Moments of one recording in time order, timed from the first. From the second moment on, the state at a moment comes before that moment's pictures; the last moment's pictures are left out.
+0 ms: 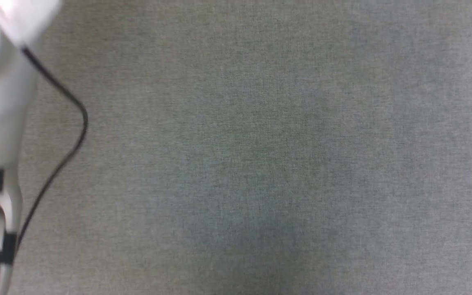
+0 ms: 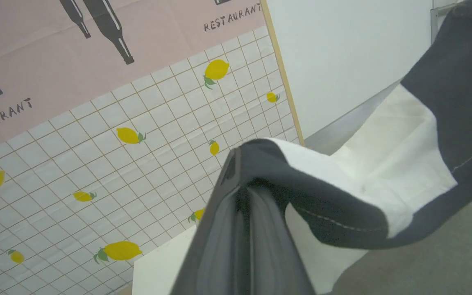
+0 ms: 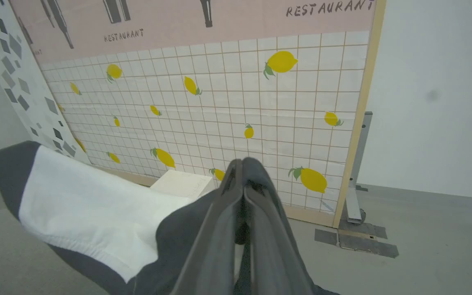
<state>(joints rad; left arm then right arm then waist) -1.36 0.37 -0.45 0.34 -0.22 -0.10 -0.05 -1.32 -0.18 0.10 0.29 0.37 0.13 0.25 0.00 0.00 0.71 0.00</state>
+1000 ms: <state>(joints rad) -0.14 0.52 -0.61 -0.41 -0.44 0.20 0.34 -0.07 -0.06 -0.16 -0.41 0.51 0.13 0.59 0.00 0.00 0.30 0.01</state>
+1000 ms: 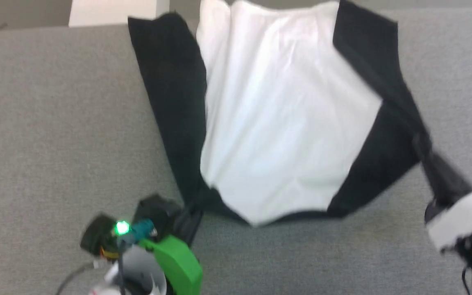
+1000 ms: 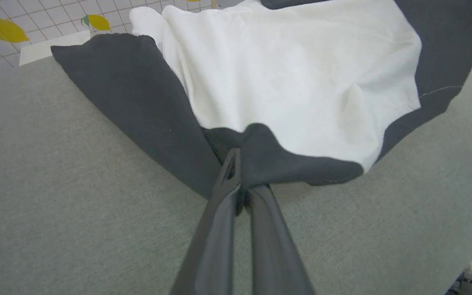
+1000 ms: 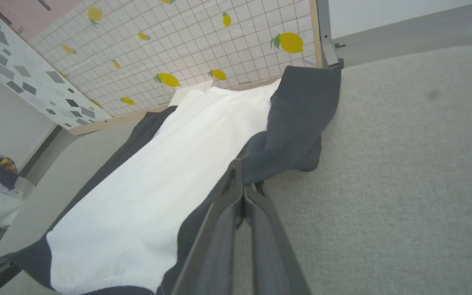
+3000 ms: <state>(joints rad) 0.18 0.44 -0.30 -0.39 -0.58 0.38 -0.21 0.21 -0.05 -0.25 -0.53 0.22 0.13 0.29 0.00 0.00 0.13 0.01</state>
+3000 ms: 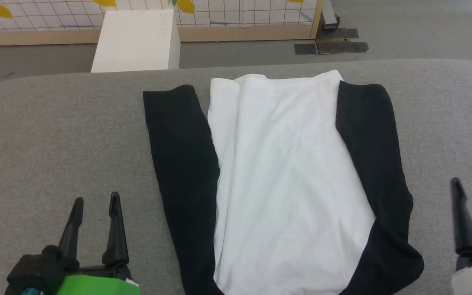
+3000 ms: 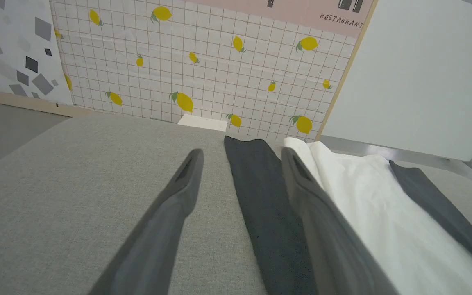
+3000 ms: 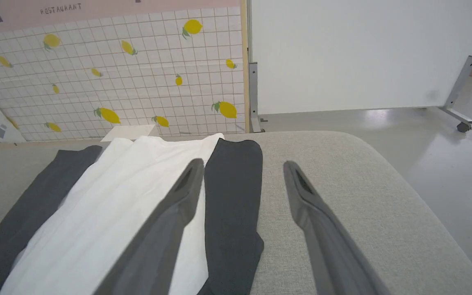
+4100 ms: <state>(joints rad) -0.93 0.63 -0.38 0.21 -0.52 0.04 0.46 0.03 -0.05 -0.09 -0.52 0.17 0.13 0.18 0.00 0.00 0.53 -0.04</state>
